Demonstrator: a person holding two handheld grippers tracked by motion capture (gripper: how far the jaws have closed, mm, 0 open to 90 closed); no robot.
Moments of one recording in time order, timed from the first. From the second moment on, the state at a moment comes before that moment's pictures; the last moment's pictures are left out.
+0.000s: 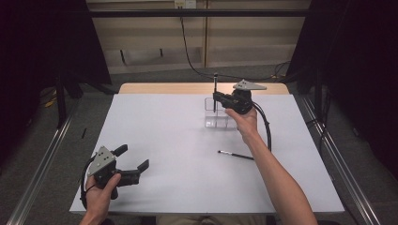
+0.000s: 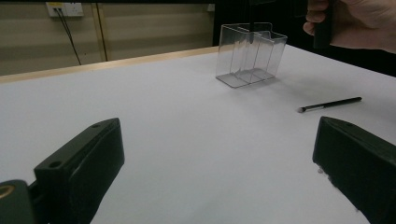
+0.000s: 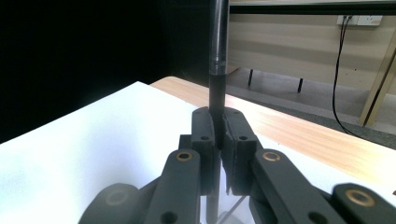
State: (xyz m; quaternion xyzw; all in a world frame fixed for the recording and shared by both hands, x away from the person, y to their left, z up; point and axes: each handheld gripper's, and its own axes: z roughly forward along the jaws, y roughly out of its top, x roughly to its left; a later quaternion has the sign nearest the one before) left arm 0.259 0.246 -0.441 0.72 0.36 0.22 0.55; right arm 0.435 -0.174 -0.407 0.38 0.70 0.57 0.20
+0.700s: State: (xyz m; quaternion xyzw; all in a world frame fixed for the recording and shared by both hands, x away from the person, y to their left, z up) left arm 0.258 0.248 -0.440 0.72 0.35 0.22 0.55; right arm 0.434 -0.165 -0.425 0.39 0.71 0.55 0.19
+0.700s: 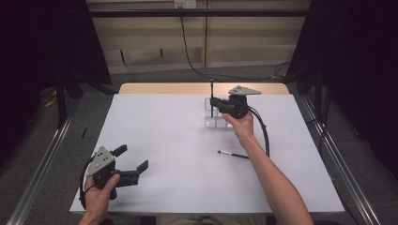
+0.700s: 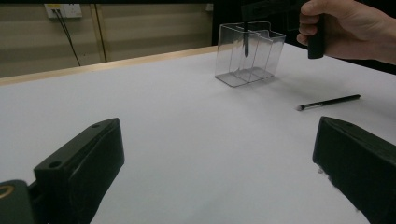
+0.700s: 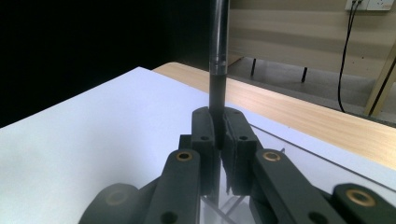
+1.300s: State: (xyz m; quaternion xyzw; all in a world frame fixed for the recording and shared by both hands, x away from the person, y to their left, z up) left arm 0.257 0.247 -0.439 0.73 0.34 0.22 0.55; right arm 0.433 -0.170 -0.427 0.39 0.70 0.56 0.19
